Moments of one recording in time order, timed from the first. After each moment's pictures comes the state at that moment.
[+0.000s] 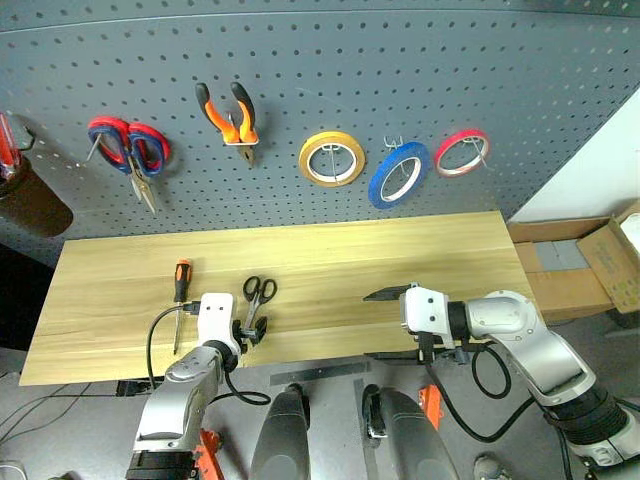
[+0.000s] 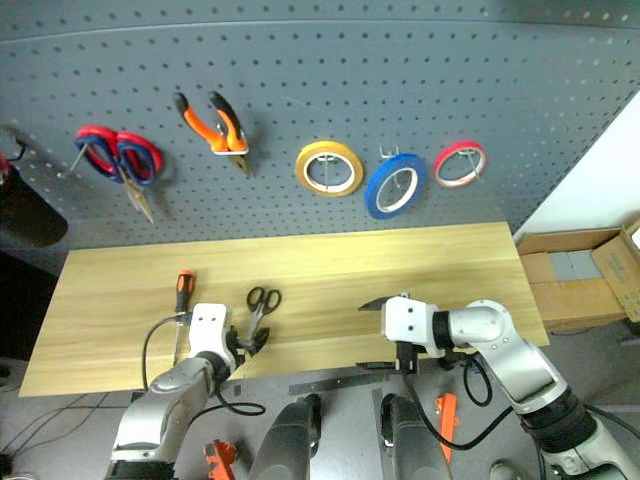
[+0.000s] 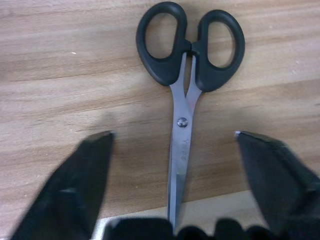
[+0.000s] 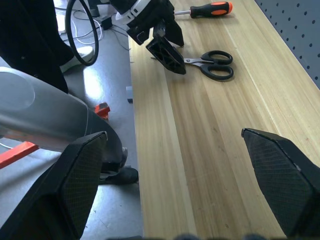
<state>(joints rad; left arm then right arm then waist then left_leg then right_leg) -0.01 0.32 0.09 -0.11 -0.24 0.65 -0.17 -0.31 -0.64 0.35 -0.30 0.10 0.22 1.04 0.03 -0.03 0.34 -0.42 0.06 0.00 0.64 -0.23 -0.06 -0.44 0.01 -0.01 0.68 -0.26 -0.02</state>
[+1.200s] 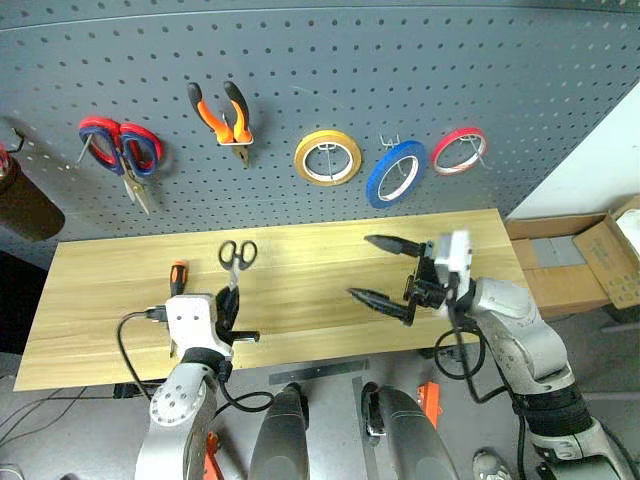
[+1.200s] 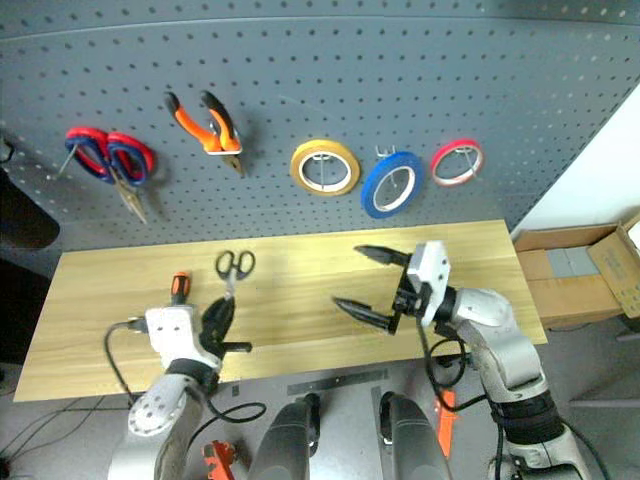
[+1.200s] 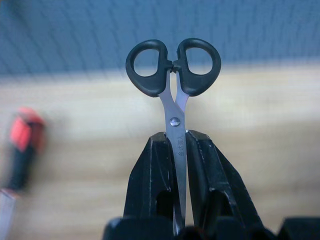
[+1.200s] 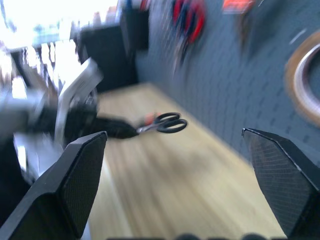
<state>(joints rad) 0.22 0.15 0.14 -0.43 -0.16 0.17 -0.11 -0.32 -0.36 0.10 -0.26 0.51 0.24 0.91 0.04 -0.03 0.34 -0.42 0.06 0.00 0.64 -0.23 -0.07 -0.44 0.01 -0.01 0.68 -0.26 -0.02</state>
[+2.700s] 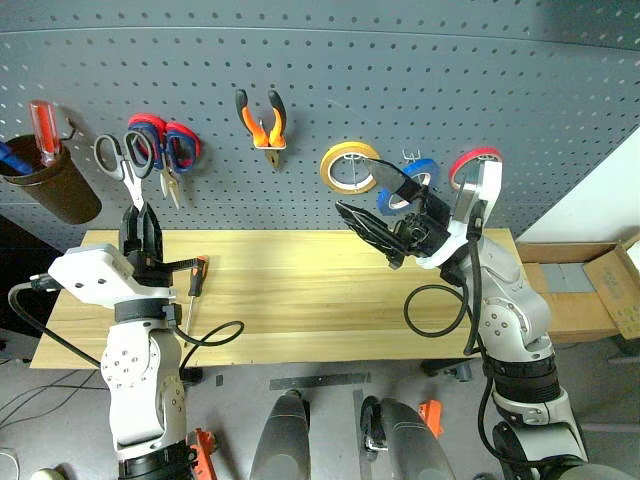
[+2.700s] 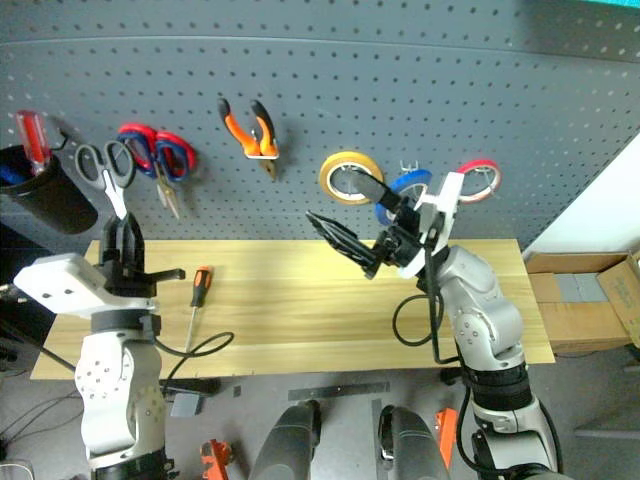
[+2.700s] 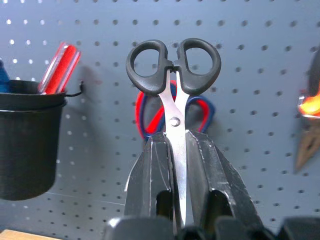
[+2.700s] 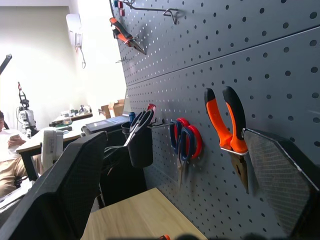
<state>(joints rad) -0.08 0.19 0.36 -0.34 -0.26 -0.07 -0.06 -0.51 -0.21 0.04 -0.28 0.64 0.32 0.74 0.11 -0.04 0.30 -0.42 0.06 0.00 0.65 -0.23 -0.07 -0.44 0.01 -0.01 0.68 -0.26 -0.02</state>
